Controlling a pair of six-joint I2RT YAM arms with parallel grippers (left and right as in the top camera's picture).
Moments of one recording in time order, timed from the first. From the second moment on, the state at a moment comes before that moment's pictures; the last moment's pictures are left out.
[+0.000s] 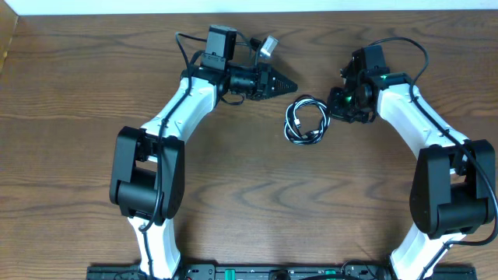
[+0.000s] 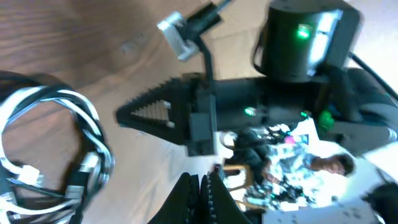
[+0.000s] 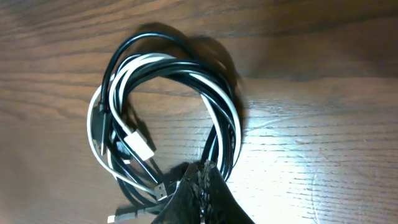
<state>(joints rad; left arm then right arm) -0.29 2.03 1.49 -0.26 1.21 -0.48 0.16 1.91 1.34 -0.68 -0.30 0.39</state>
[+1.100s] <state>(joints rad) -0.55 2.11 1.49 -0.52 0.06 -0.48 0.09 1.91 1.34 -0.72 -0.37 0.27</state>
